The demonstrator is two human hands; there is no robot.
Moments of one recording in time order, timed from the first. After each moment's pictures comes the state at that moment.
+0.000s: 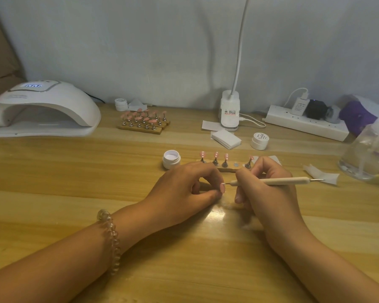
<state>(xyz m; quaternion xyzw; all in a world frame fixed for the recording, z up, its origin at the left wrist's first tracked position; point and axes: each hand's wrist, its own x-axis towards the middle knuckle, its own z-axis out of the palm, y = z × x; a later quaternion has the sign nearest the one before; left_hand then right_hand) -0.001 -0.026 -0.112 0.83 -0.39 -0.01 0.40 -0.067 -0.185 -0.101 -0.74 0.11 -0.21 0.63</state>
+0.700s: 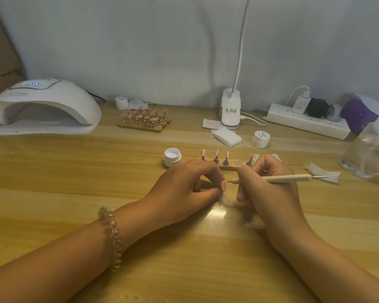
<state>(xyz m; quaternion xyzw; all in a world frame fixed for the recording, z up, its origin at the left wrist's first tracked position) -0.002 -0.026 -0.110 0.83 -0.39 -0.01 0.41 -0.067 -0.185 -0.101 -0.73 0.11 -0.22 0.63</state>
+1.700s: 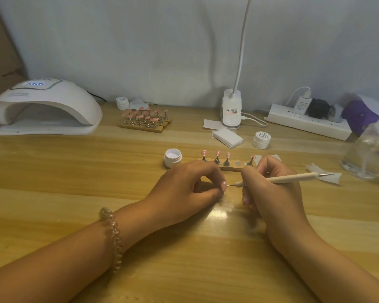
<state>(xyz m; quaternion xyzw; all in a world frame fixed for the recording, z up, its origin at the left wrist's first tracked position) -0.003 -0.026 -0.109 0.83 -0.39 0.00 0.40 -0.067 -0.185 -0.100 -0.71 0.10 -0.23 0.66</state>
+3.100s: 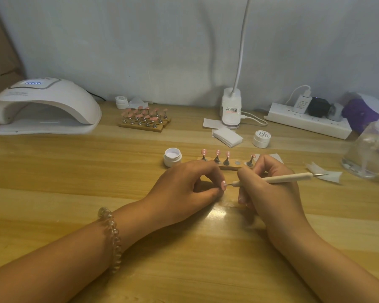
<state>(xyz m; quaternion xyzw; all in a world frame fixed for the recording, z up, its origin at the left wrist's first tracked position) -0.002 -0.026 -0.110 0.82 -0.40 -0.01 0.40 -0.066 -0.186 -0.102 -0.73 0.09 -0.21 0.65</state>
